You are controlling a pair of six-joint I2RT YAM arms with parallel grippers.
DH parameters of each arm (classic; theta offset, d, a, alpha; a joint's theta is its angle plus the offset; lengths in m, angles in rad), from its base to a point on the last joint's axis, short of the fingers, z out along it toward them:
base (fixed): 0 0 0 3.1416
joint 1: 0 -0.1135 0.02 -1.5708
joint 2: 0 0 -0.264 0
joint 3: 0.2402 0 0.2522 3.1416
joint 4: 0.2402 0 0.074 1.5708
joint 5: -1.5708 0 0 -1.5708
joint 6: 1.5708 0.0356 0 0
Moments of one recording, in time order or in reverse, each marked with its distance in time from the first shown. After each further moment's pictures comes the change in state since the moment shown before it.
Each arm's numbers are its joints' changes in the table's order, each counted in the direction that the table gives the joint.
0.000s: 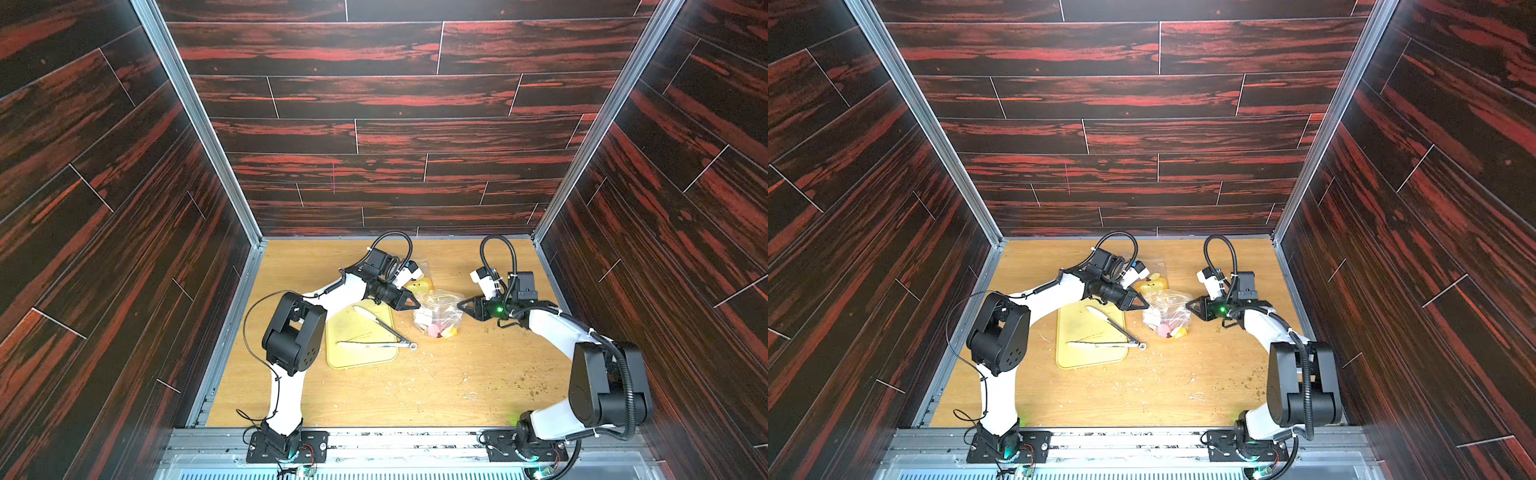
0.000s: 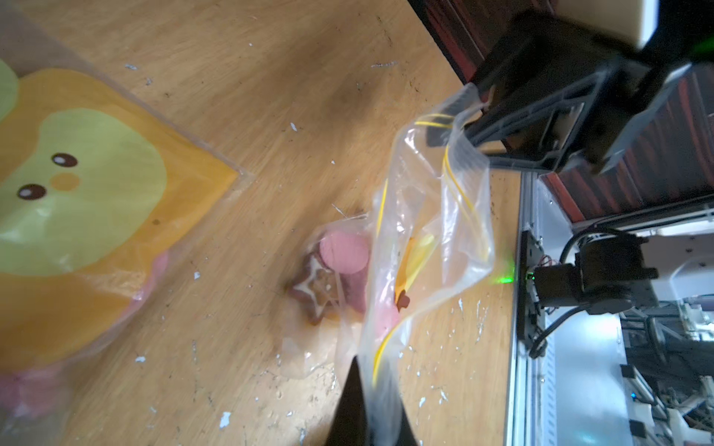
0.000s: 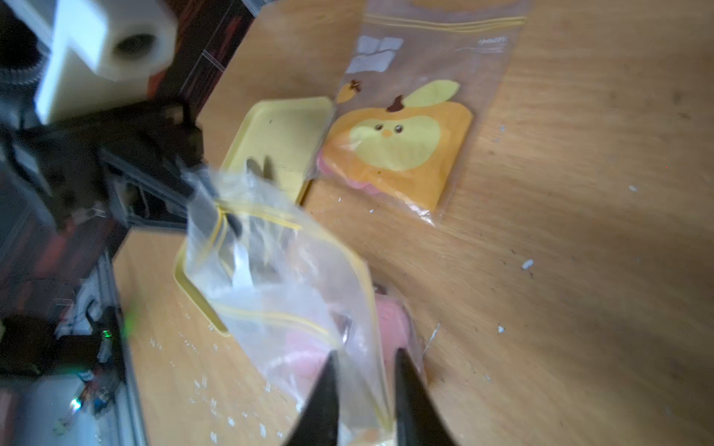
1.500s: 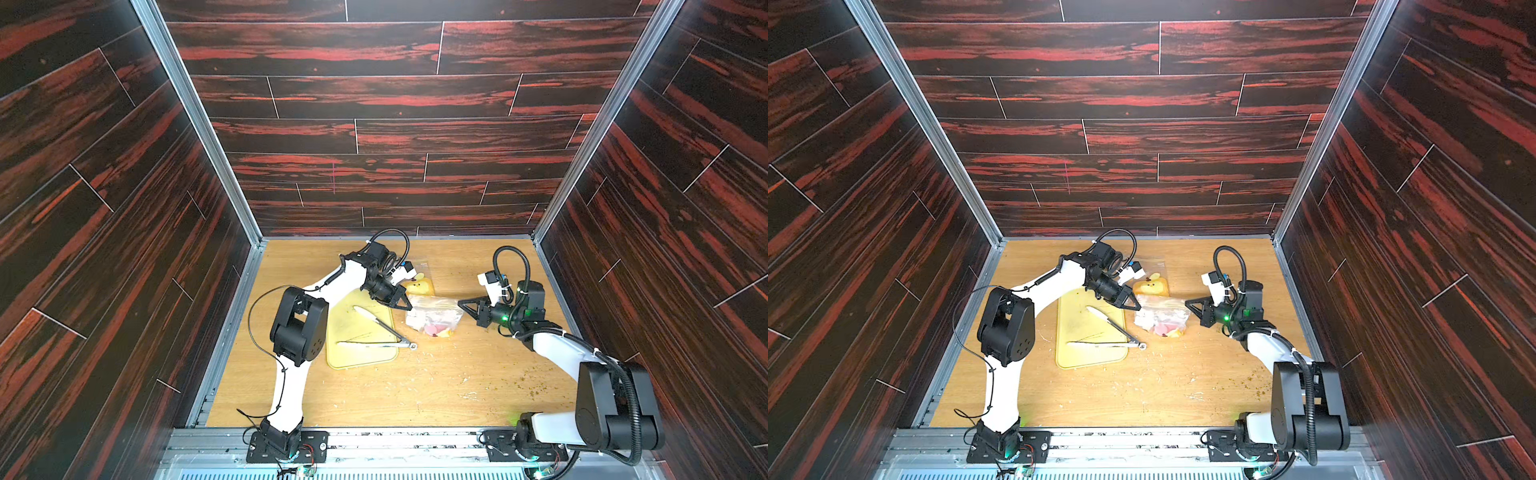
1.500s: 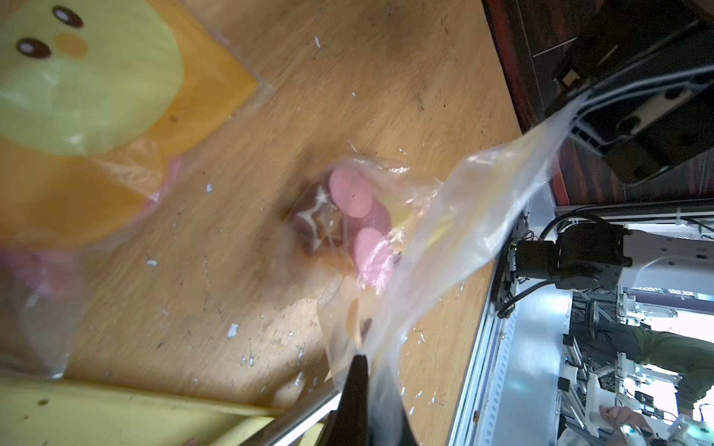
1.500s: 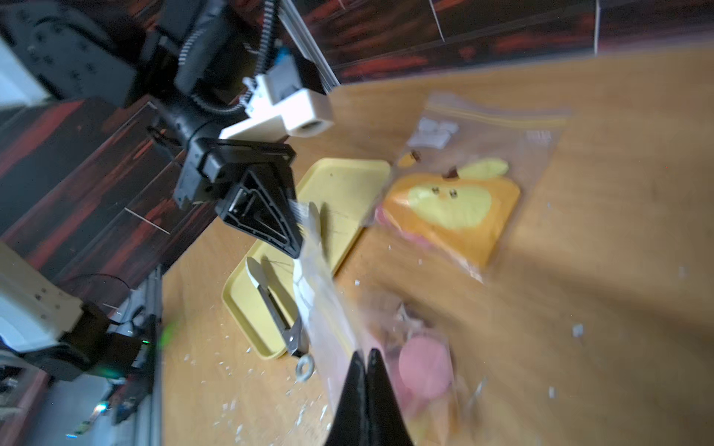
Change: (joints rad) left arm -0.040 -0.099 0.221 0.426 0.008 0.098; right arm 0.035 0.124 -0.169 -0.328 0.142 0.159
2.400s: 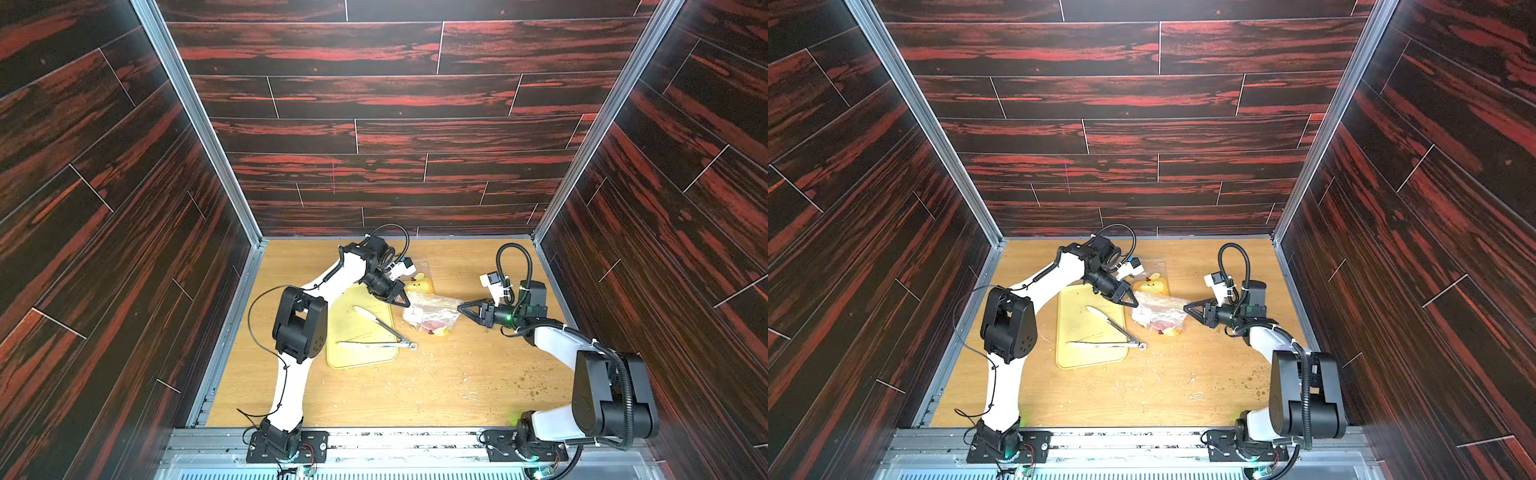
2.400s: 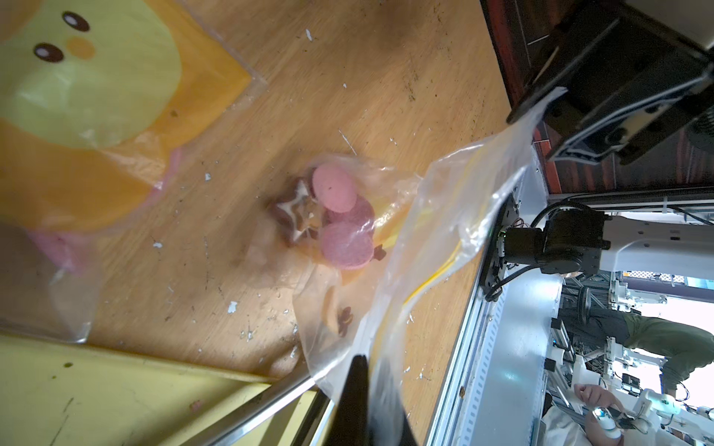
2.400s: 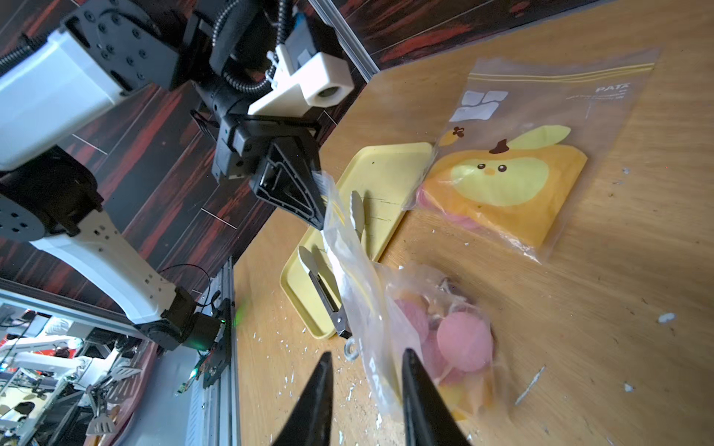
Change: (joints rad) left arm -0.007 -0.041 0.135 0.178 -0.004 0.053; right arm 0.026 -0.064 0.018 0.008 0.196 0.009
